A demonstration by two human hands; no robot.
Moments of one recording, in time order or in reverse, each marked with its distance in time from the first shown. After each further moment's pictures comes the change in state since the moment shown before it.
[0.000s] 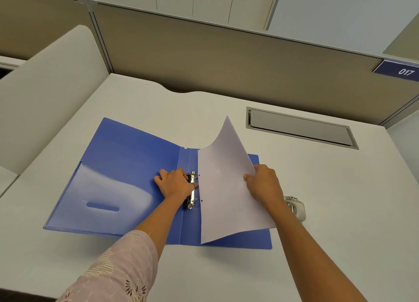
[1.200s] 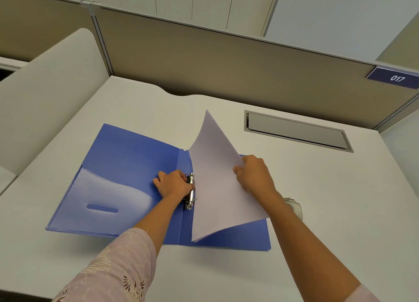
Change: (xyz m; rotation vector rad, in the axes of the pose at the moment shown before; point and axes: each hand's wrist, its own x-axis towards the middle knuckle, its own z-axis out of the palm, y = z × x) left_hand 0.002 -0.004 -0.002 -0.104 -0.038 -0.034; right_hand -0.012 -0.046 -0.014 -0.060 -0.036 -0.088
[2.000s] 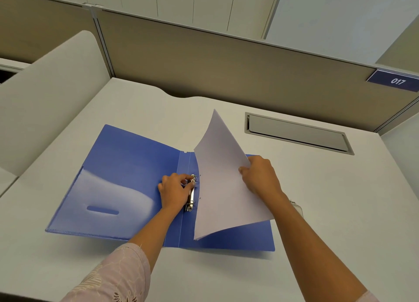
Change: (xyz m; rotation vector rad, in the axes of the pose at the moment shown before) left_hand -0.007 -0.015 0.018 -0.381 0.169 0.188; right_hand 0.005 0.008 -0.006 0.024 0.028 0.008
